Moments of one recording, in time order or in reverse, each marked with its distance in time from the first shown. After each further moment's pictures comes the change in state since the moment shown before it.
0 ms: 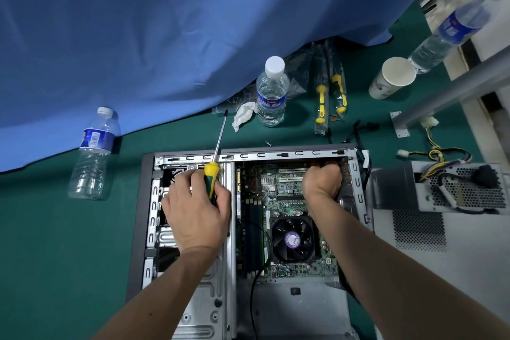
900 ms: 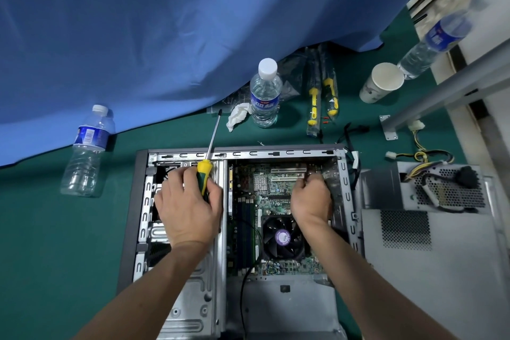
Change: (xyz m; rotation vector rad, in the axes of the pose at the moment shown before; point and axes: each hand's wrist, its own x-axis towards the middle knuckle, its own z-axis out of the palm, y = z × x) left_hand 0.001 0.002 -0.002 0.007 0.000 -0.007; right_hand -0.048 0.011 -0.039 -0.235 -0.256 -0.217
